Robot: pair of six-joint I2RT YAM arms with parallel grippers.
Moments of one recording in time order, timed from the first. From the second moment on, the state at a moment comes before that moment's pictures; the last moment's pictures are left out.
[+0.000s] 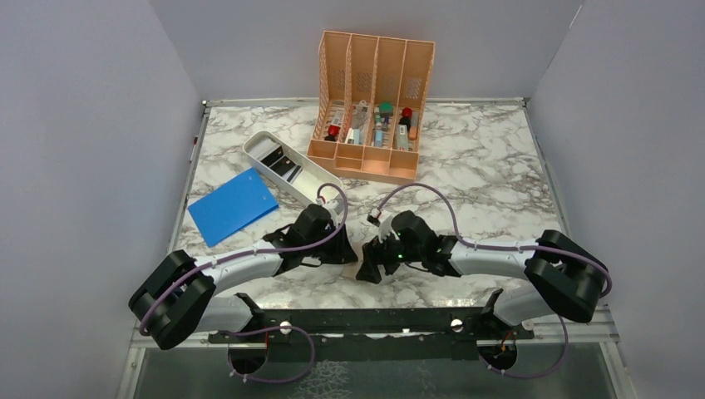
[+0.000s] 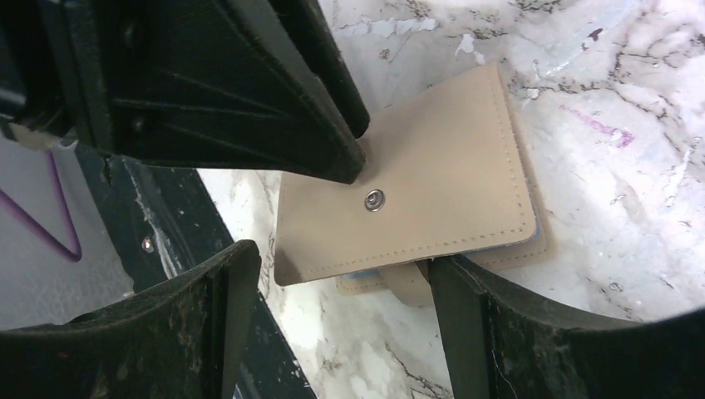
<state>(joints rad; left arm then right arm) -0.76 1.25 0.47 0.04 0.28 -0.71 0.94 1.41 0.53 0.22 -0.33 0.39</state>
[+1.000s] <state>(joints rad) -0.78 1.31 0.47 0.07 0.27 -0.71 0.94 1.29 0.45 0.18 -0.46 0.38</state>
